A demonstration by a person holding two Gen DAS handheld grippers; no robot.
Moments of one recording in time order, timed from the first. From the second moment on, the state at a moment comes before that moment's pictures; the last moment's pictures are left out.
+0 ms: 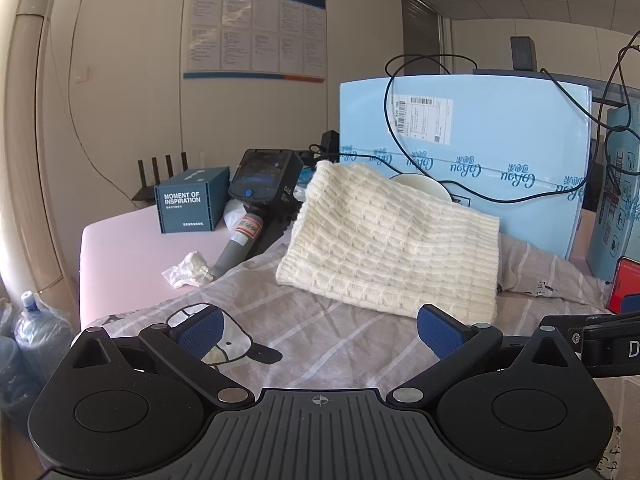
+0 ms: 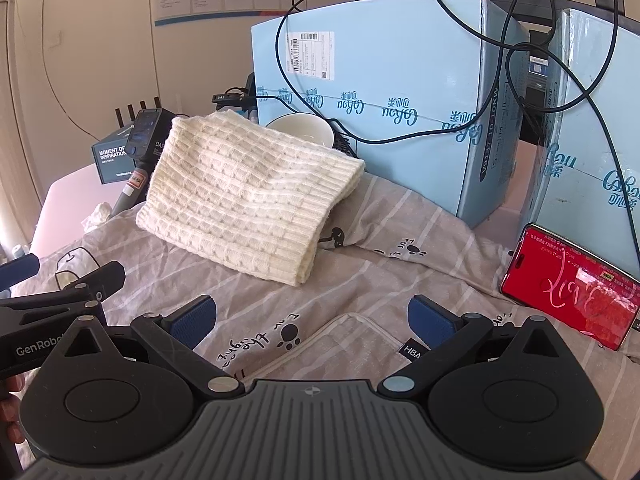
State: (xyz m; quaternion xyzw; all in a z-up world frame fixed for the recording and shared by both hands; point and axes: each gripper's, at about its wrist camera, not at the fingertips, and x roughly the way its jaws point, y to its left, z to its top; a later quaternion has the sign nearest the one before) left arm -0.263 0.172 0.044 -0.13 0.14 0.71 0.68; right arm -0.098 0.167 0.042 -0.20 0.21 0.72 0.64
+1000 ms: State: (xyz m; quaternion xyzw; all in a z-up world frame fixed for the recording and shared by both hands) left arm -0.261 0.171 0.046 -0.13 0.14 0.70 0.68; right arm -0.098 0.168 0.040 -0.20 0.21 0.71 0.64
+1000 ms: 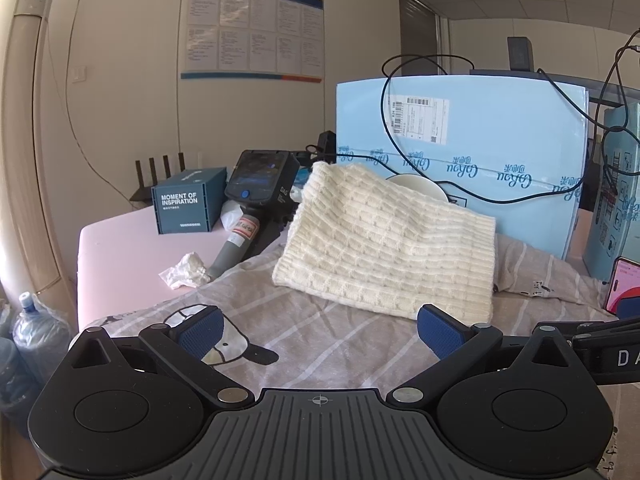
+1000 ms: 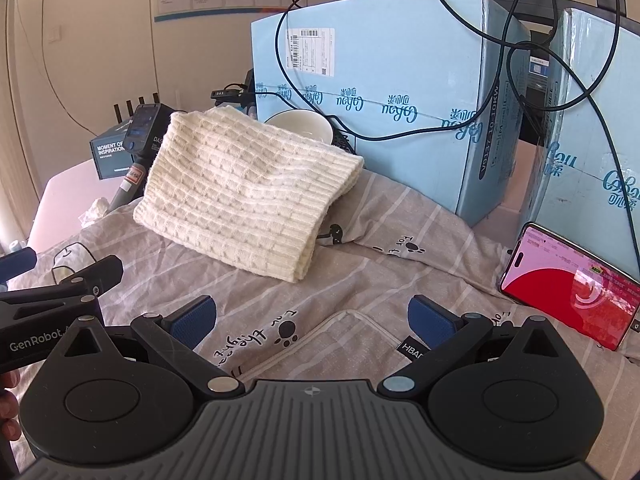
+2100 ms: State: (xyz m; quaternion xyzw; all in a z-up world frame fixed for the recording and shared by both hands) left arm -0.260 0.171 0.045 -0.13 0.15 0.70 0.69; right arm -0.099 0.171 0.036 -0.21 0.21 0.71 0.64
